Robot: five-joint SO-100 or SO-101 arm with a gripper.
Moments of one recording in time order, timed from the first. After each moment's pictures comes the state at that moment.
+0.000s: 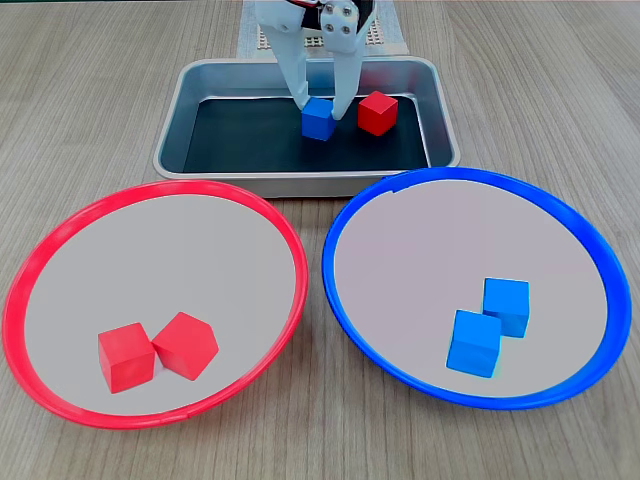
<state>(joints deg) 1.1 103.2 125.3 69.8 -68.4</state>
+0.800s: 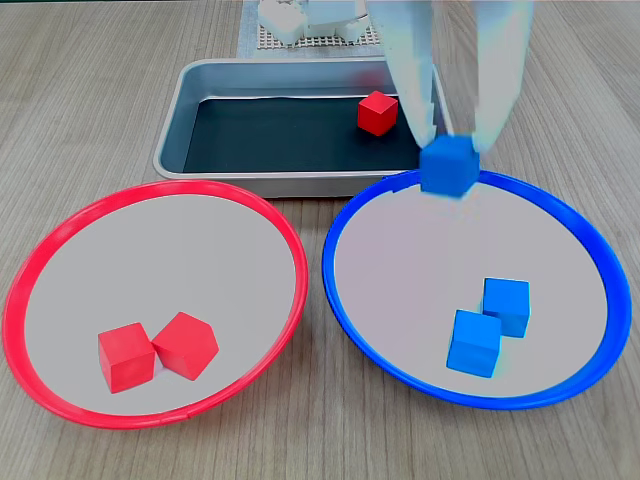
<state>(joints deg) -11.2 84.7 84.6 63.2 -39.4</state>
